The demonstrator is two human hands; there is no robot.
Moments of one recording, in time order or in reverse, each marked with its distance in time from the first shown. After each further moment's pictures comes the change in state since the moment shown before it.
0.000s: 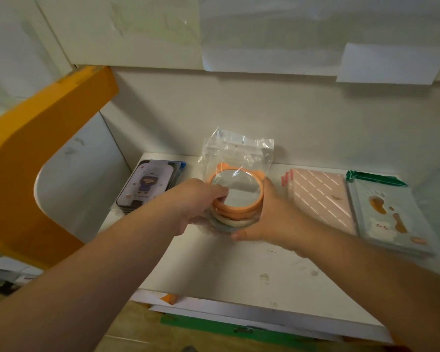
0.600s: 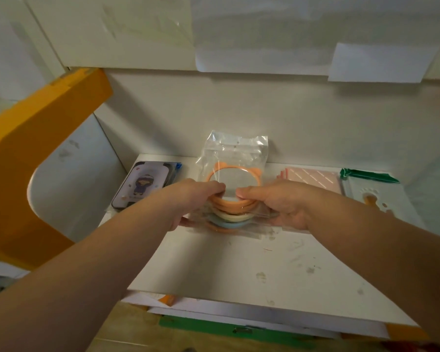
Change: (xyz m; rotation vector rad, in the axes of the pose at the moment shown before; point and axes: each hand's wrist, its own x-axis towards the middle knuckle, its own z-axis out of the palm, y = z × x) left_hand 0.014 0.000 -0.002 0.068 0.010 -0.074; right_hand 0.026 -0.005 -0.023 0.545 -0.077 0.460
